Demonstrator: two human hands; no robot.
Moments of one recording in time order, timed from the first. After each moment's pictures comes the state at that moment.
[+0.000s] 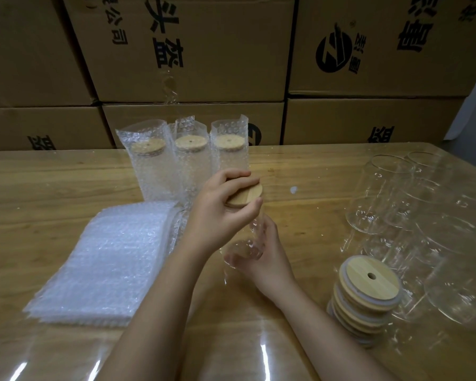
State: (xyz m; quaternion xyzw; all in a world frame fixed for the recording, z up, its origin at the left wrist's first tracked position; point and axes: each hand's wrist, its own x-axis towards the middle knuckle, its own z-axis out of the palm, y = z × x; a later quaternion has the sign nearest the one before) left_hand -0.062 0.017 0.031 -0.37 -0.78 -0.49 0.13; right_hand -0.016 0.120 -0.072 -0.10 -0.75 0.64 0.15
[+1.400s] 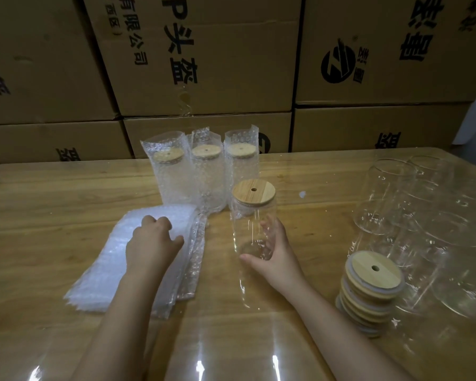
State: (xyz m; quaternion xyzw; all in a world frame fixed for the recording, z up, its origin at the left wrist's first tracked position) left_hand -0.093 -0.089 -0.010 -0.04 -0.98 -0.15 0.10; right_hand -0.014 0.124 -0.078 -0.05 -0.78 0.60 0.18
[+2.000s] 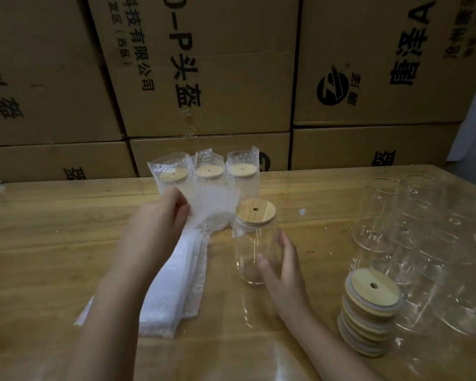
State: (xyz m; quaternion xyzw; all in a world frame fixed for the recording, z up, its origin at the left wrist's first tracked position) left_hand -0.046 -0.082 0.086 -0.22 -0.91 -0.25 0.23; right_hand 0.010 0.108 -0.055 -0.07 -0.75 0.59 0.30
